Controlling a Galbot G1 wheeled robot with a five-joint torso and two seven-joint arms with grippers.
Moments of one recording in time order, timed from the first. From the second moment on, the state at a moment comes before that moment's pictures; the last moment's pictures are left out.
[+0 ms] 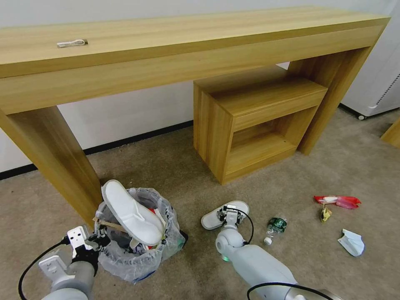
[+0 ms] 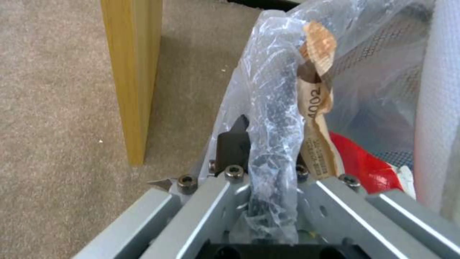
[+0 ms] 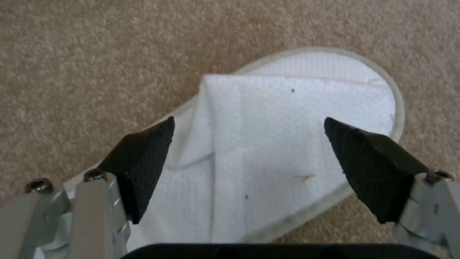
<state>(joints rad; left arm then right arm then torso) 1.77 -1.31 -0.71 -2.31 -0.74 0.38 -0.40 -0.72 1.38 -0.34 0.97 0.82 -0.01 0.71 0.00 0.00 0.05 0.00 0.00</state>
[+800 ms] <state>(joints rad) 1.76 -1.33 -0.69 -2.28 -0.72 0.37 -0.39 -0.74 1.37 -0.30 0.91 0.78 0.03 0.69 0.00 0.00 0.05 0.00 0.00</state>
